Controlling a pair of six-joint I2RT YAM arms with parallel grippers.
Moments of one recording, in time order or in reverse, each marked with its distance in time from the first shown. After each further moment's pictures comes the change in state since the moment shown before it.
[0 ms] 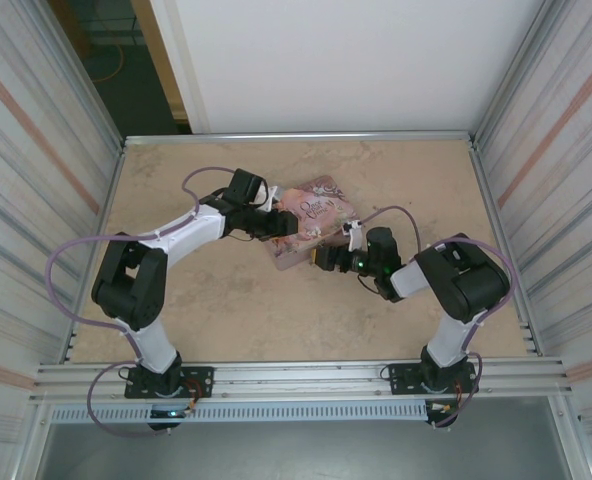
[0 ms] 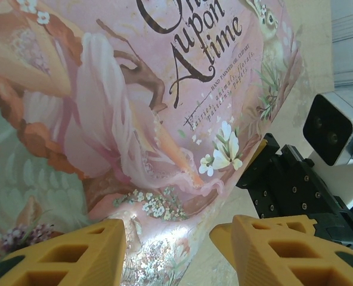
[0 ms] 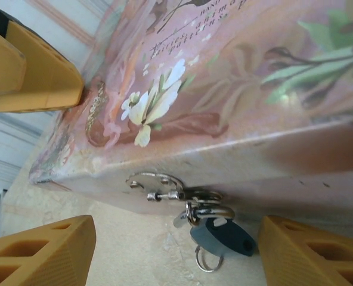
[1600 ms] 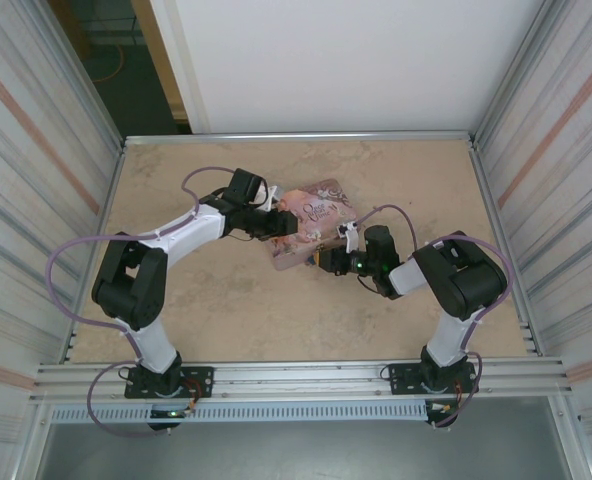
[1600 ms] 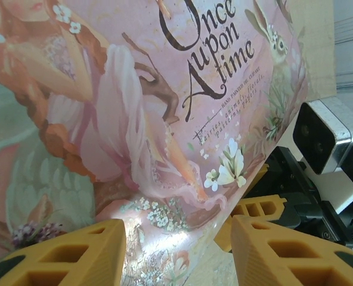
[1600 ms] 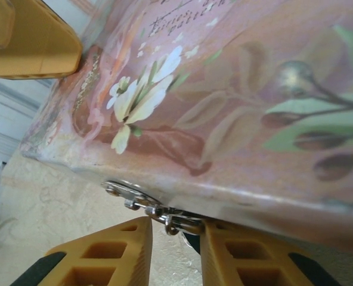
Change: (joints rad) left arm 0.001 0.002 0.002 -0.003 -0.006 -0.003; right arm -0.002 0.017 0.026 -0.070 -0.064 -0.079
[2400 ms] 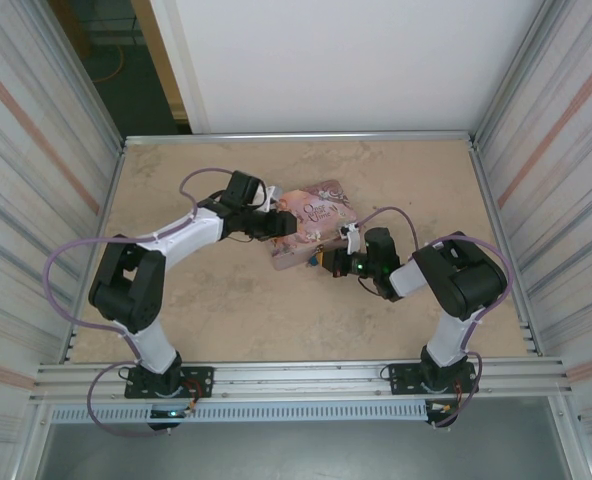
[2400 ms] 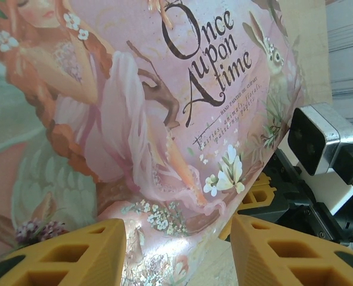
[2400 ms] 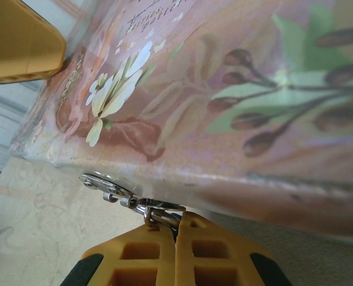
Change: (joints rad) left arm 0.002 -0.025 -0.050 0.066 -0.008 -0.015; right arm 0.000 0.000 -0.026 0.030 0.042 0.036
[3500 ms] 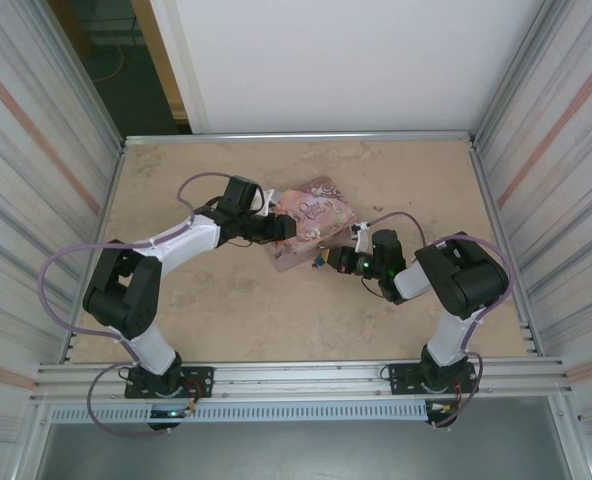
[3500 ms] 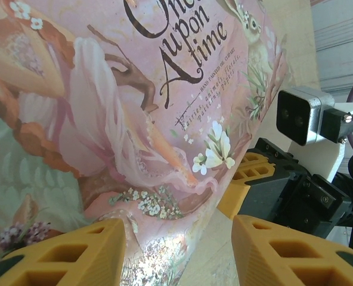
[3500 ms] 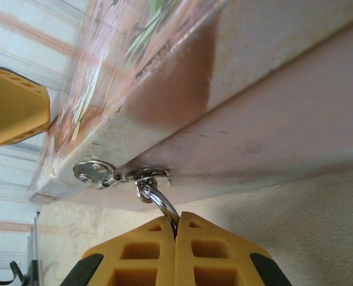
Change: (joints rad) left arm -0.003 -0.043 -0.071 0.070 0.006 -0.008; right arm -0.045 0.000 -0.037 0.075 -0.013 0.241
